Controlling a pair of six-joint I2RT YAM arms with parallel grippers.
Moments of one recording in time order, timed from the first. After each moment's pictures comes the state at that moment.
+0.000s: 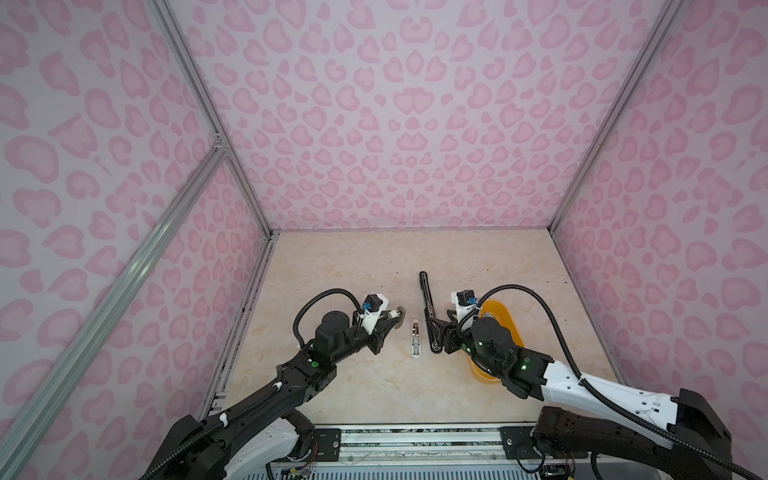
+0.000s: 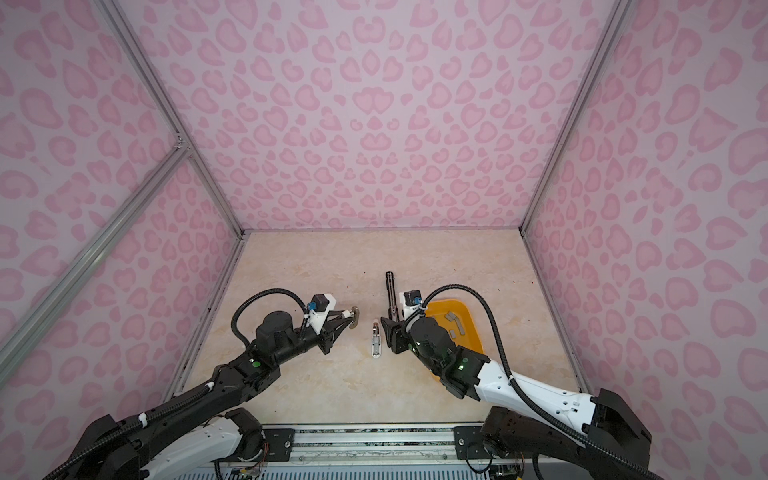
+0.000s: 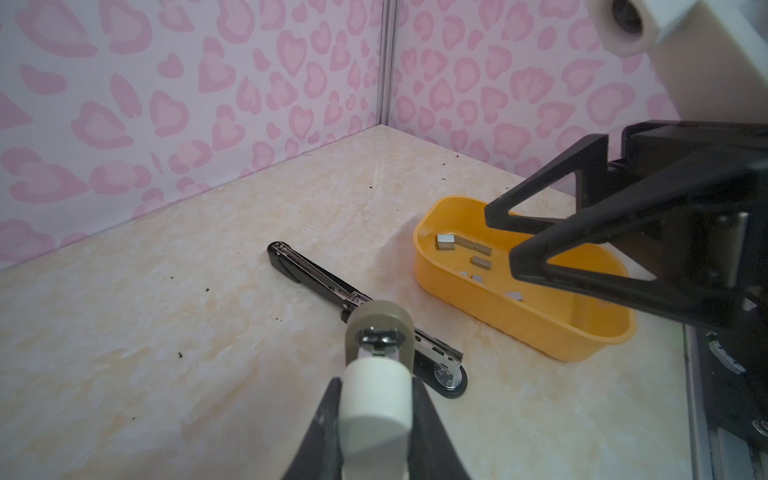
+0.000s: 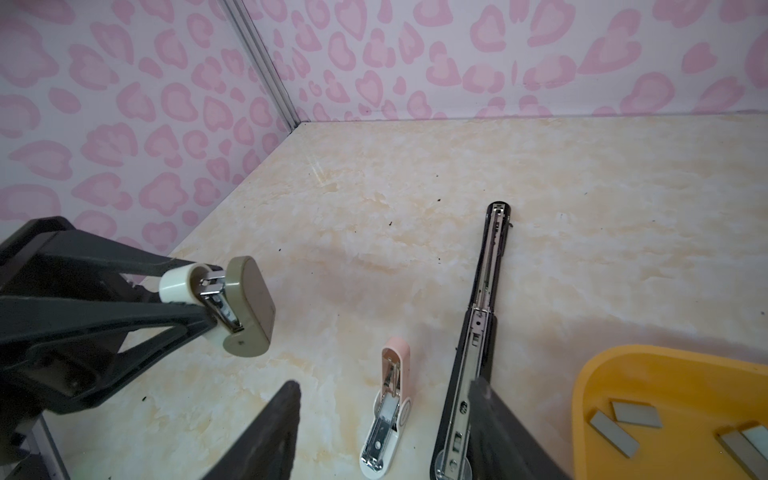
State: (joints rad) left arm -0.62 0.99 0.42 0.33 0.27 0.00; right arm 0.94 1.05 0.57 0.10 0.31 0.43
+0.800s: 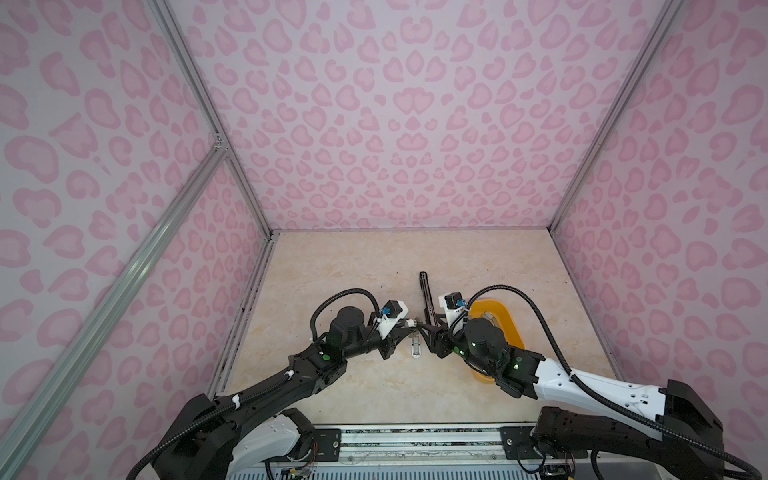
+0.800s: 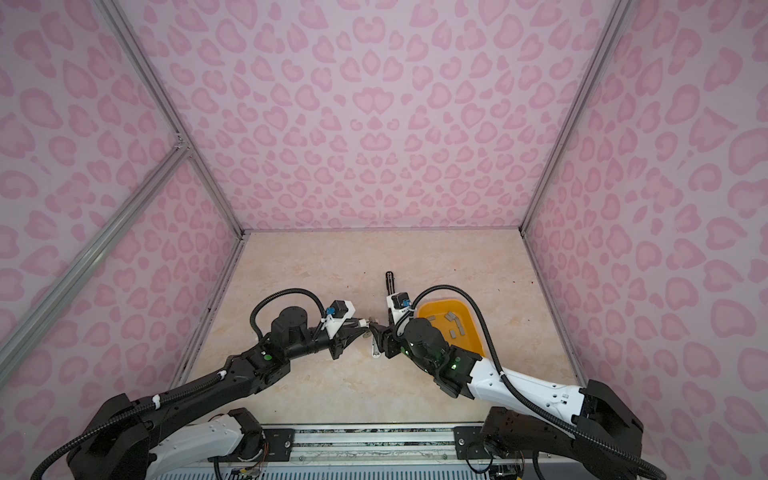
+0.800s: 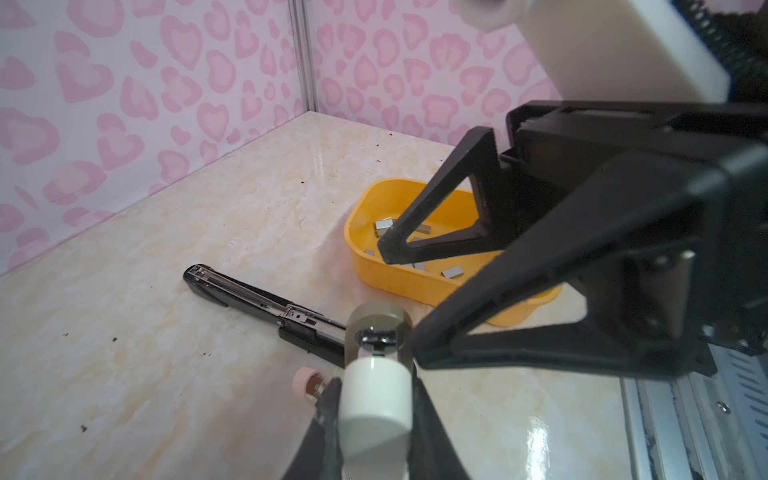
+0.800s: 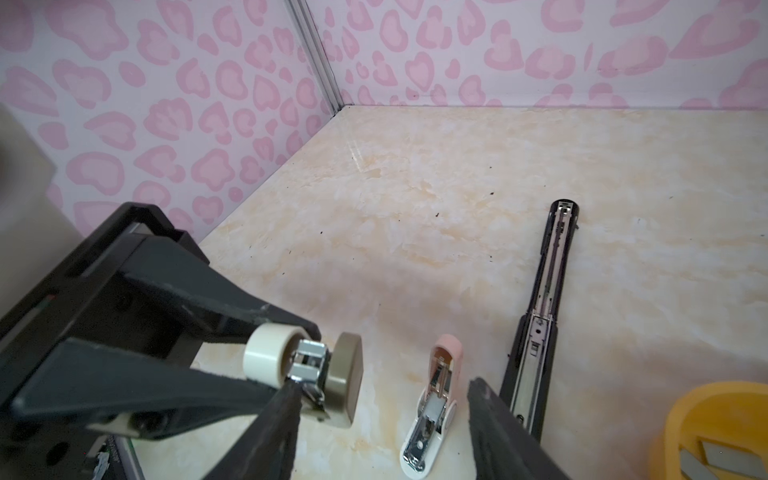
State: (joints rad) left arm -0.71 1.11 0.50 0.30 0.40 0.11; right arm 0.97 1.12 0.59 0.15 0.21 0.42
